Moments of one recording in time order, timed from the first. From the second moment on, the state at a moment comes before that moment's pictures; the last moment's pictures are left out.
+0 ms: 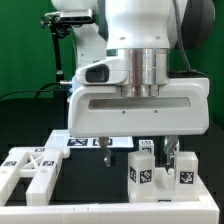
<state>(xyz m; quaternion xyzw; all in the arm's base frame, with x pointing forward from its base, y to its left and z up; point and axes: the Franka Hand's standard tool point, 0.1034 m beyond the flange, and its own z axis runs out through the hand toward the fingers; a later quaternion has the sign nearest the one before) 0.636 0.051 0.077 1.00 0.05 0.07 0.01</state>
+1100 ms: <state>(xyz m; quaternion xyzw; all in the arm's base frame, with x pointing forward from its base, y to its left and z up) 0.635 0.048 0.076 1.00 -0.02 0.07 0.00</state>
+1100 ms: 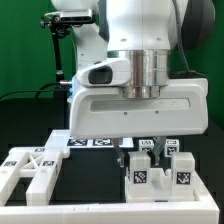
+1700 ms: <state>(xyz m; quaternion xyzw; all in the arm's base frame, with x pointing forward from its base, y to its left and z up) 0.633 0.050 0.074 0.92 -0.39 0.06 -0.03</state>
